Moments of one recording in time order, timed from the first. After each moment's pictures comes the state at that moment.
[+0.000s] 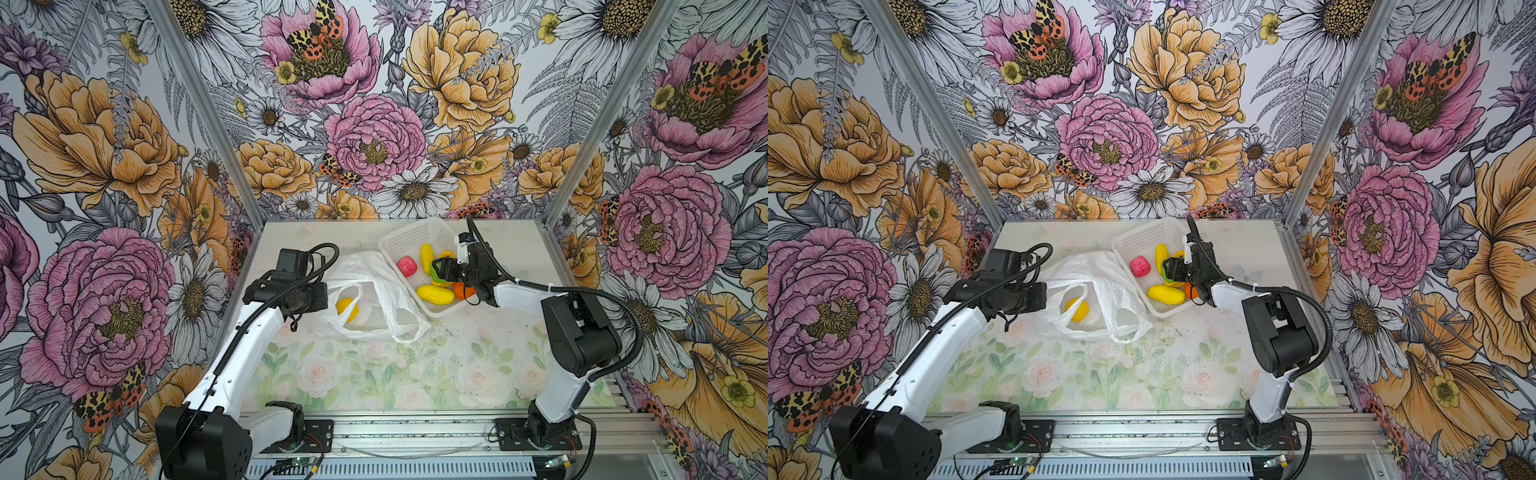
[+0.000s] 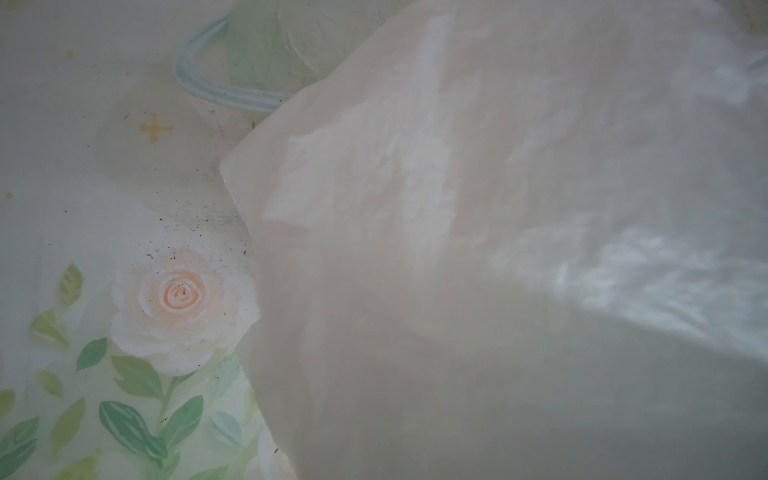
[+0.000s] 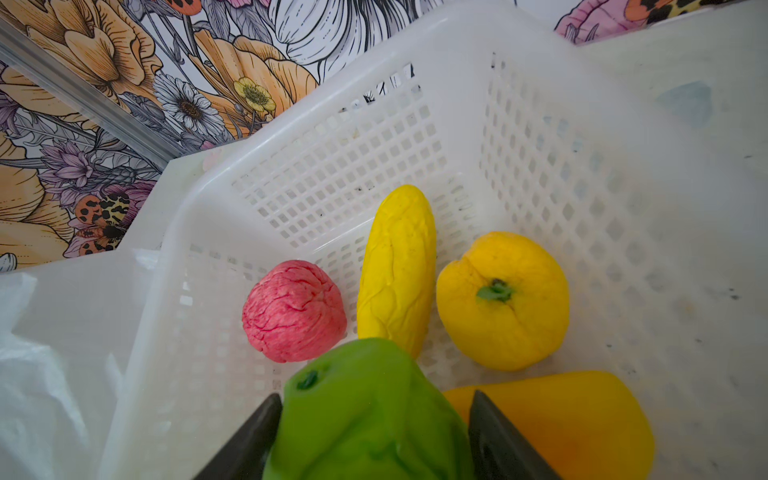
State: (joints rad) left arm -0.15 1.18 1.07 -0.91 0.06 -0.26; right arm 0.32 1.79 1.00 0.23 -0.23 0.41
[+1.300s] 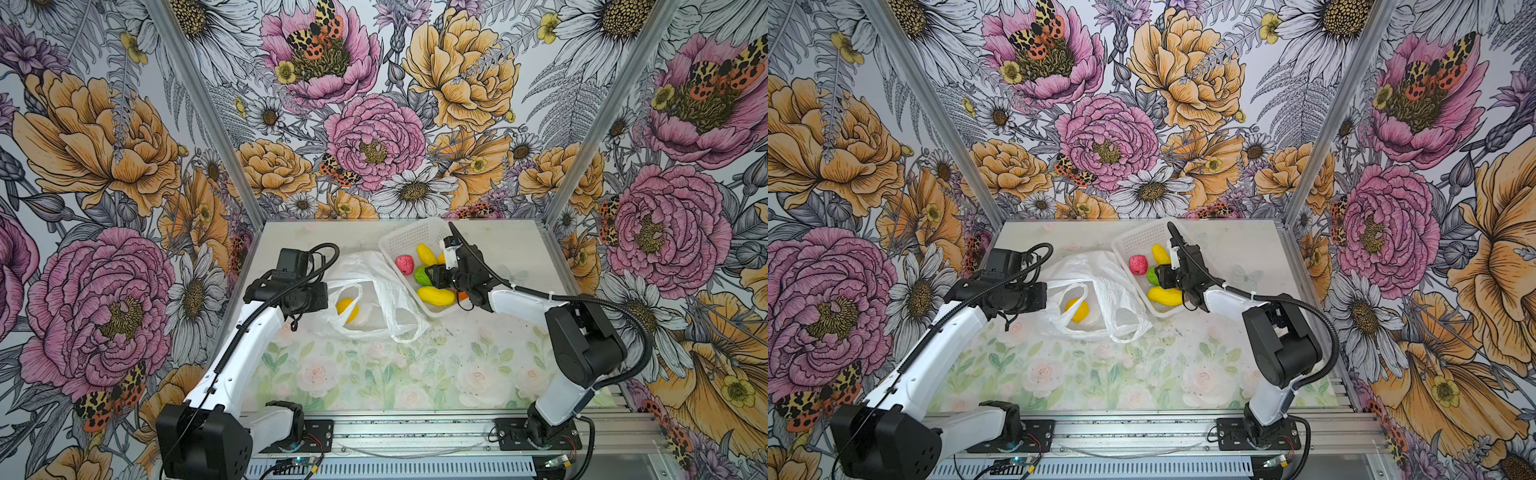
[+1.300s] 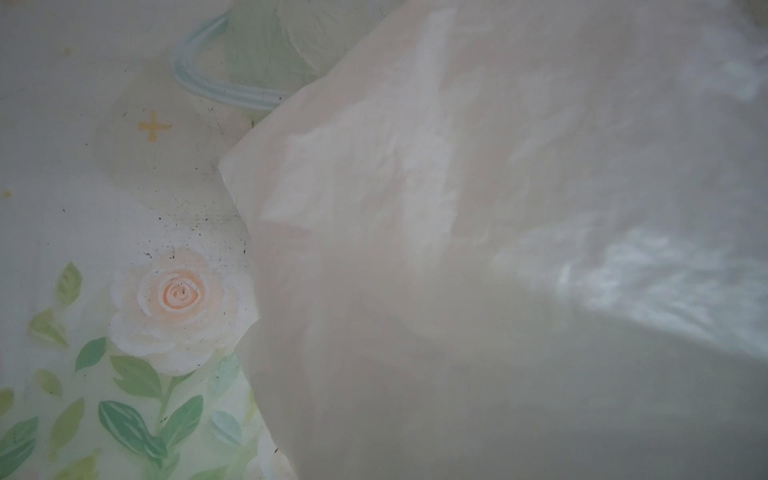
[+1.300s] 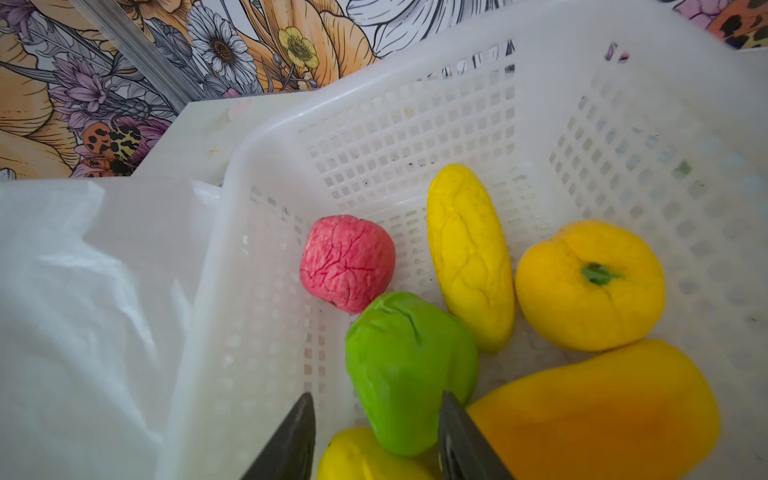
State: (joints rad) left arm -0.15 1.18 1.07 -0.91 0.06 -0.26; right arm 0.44 1.65 0.95 0.15 -0.17 0.28
